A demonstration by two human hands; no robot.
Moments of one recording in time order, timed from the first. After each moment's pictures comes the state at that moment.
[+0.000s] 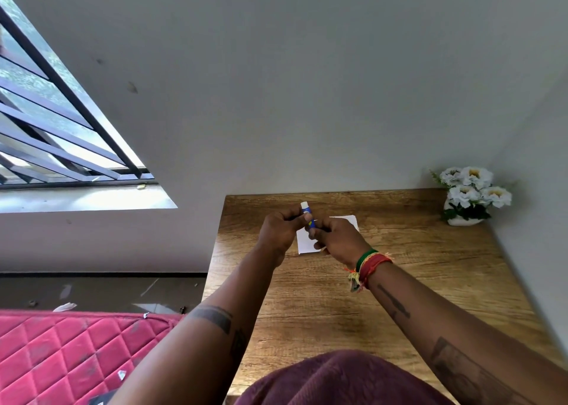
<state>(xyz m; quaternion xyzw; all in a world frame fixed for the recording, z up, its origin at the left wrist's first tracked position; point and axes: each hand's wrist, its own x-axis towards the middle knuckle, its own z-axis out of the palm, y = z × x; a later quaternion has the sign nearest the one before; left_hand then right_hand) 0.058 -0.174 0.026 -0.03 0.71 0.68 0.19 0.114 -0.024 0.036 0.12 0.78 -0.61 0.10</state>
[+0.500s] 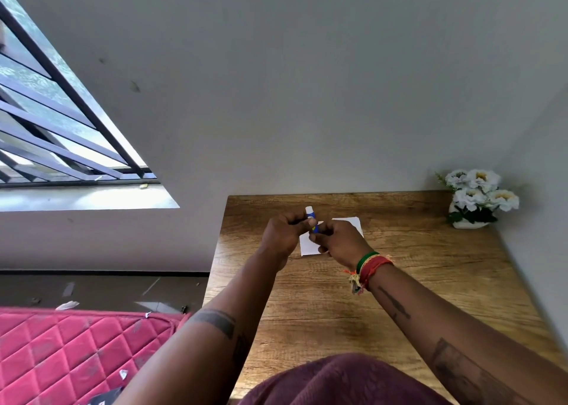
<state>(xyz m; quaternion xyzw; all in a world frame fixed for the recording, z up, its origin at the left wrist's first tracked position) 0.058 -0.174 0.024 -0.02 0.72 0.66 0.20 0.106 -0.024 0.026 0.14 0.80 -0.58 0.10</state>
